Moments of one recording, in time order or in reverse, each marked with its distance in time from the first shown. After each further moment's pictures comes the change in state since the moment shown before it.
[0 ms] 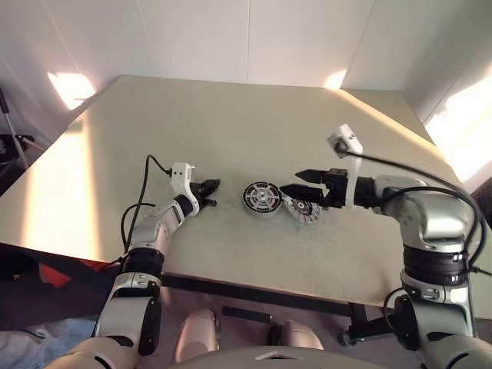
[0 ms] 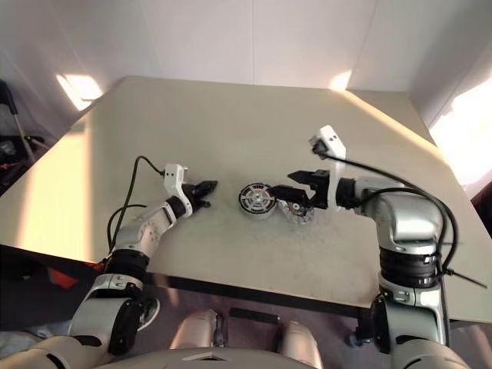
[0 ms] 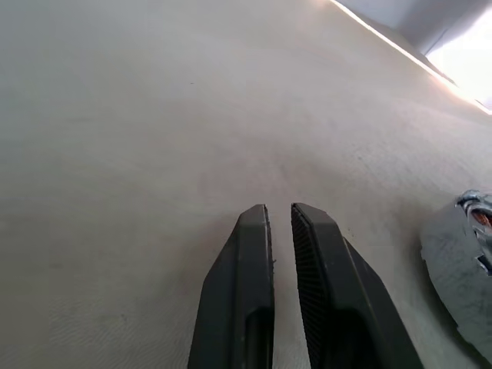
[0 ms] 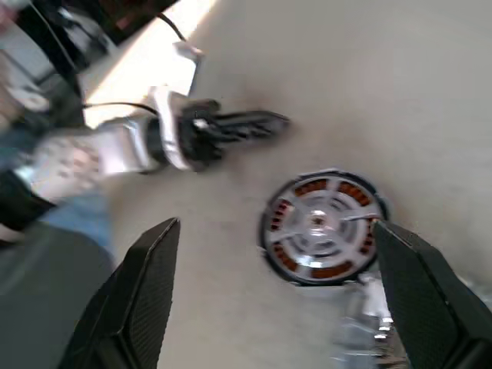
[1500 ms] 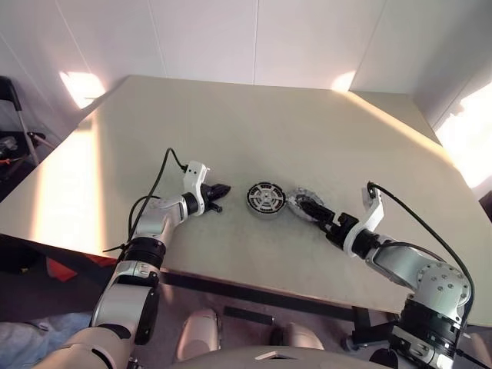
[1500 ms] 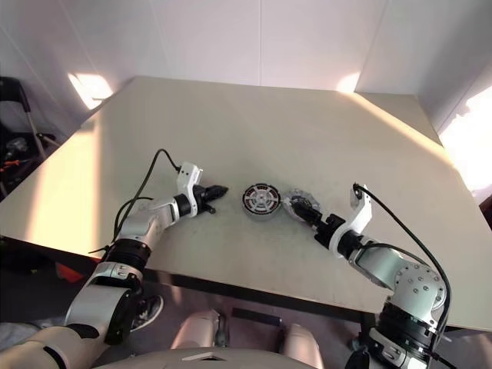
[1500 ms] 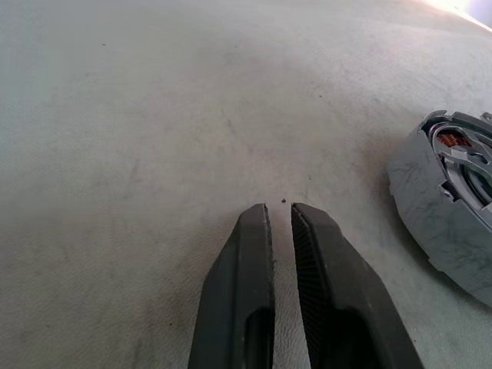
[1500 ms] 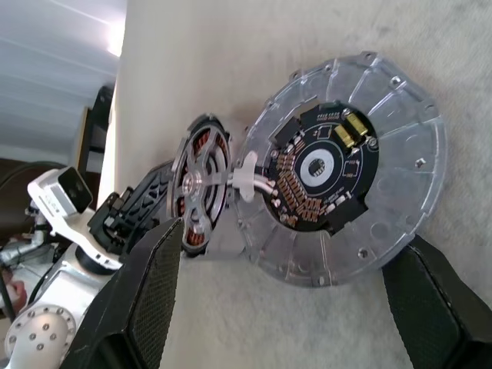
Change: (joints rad) left arm -0.051 0.041 -0.089 0.043 0.085 0.020 -0.096; right arm 0.309 0.233 -0.289 0.173 0.780 -0.108 -1.102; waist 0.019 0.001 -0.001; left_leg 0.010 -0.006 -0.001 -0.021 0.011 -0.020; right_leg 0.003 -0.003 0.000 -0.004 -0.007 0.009
